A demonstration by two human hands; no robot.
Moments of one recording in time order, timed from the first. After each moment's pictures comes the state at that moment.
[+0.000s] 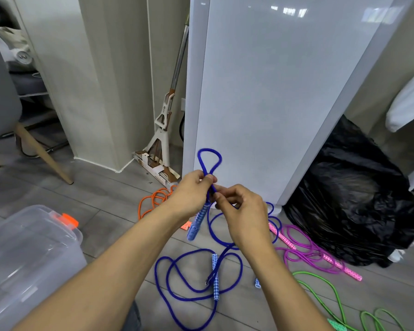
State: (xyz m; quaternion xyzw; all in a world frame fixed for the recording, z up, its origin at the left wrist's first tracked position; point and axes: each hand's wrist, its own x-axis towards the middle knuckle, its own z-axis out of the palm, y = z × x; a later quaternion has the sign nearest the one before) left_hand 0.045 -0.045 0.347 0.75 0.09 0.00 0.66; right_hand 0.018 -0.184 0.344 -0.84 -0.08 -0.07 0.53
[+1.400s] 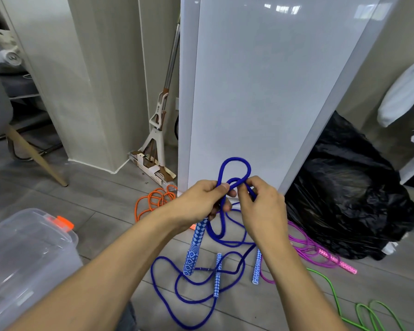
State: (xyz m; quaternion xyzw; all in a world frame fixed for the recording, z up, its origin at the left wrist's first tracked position) left_hand 0.015 -0.069 0.374 0.75 -0.02 -0.13 0.65; right_hand 0.030 -0.219 0.354 -0.91 -0.03 -0.16 0.37
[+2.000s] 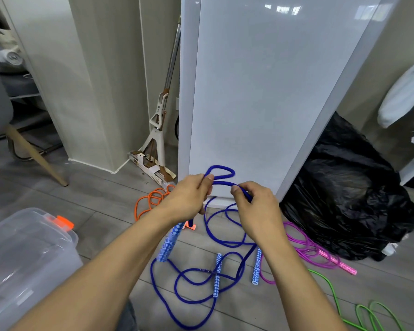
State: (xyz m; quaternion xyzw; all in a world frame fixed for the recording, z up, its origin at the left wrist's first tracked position) left_hand 0.036 -0.047 0.355 0.84 0.01 -0.03 0.55; right_hand 0.033 -0.216 0.352 -0.91 -0.04 -0.09 0.41
